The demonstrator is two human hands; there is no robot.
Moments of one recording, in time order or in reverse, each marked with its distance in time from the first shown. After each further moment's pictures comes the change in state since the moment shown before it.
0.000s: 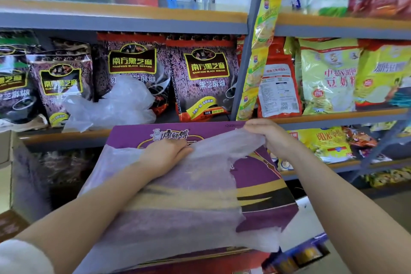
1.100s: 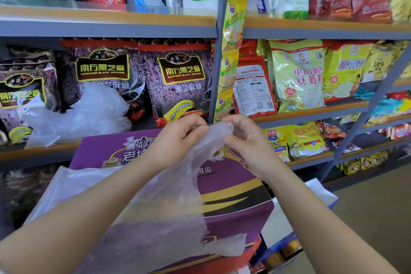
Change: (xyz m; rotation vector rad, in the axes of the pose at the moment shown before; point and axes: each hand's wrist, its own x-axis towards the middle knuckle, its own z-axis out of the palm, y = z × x) left_hand 0.030 0.084 -0.037 -0.703 0.199 0.206; right_hand -0.041 0.002 0.027 -0.010 0.210 -0.363
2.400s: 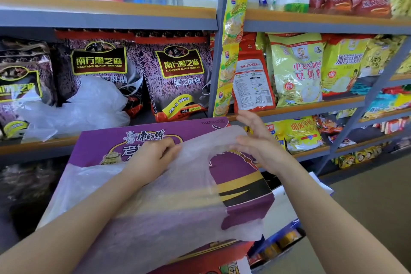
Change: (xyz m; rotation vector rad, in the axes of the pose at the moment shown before) left_hand -0.048 -0.064 -0.011 0.320 -0.068 -0.185; right_hand 0.001 0.028 -0.032 0.106 -0.029 0.242
